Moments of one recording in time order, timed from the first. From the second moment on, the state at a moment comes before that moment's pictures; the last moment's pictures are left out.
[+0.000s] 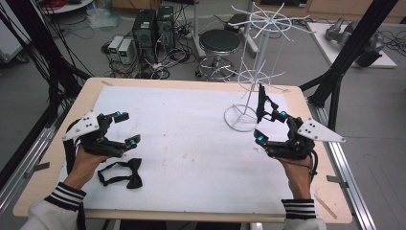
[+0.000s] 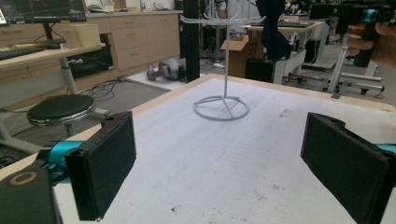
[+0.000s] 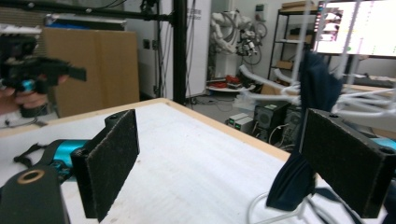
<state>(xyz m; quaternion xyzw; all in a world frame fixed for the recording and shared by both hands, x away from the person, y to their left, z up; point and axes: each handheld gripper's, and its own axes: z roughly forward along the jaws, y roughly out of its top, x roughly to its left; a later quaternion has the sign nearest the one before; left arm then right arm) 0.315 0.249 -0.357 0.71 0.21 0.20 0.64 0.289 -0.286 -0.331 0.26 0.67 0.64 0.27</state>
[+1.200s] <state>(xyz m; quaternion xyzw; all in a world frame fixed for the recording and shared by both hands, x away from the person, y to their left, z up) 0.313 0.254 -0.370 0.72 0.20 0.20 0.64 0.274 -0.257 -0.390 0.23 0.69 0.65 0.23</state>
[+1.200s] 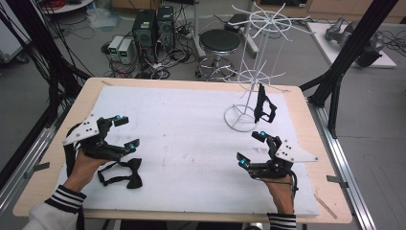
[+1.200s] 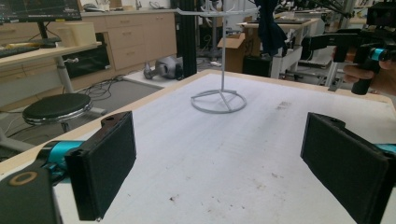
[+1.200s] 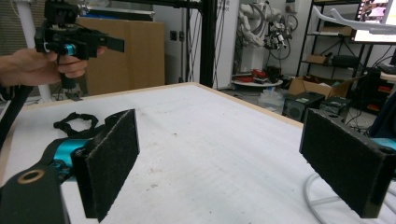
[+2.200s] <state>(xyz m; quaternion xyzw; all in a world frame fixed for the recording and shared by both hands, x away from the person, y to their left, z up) 0.307 0.258 -0.342 0.76 0.18 0.20 0.59 0.272 -0.265 -0.388 0.24 0.68 0.66 0.23</state>
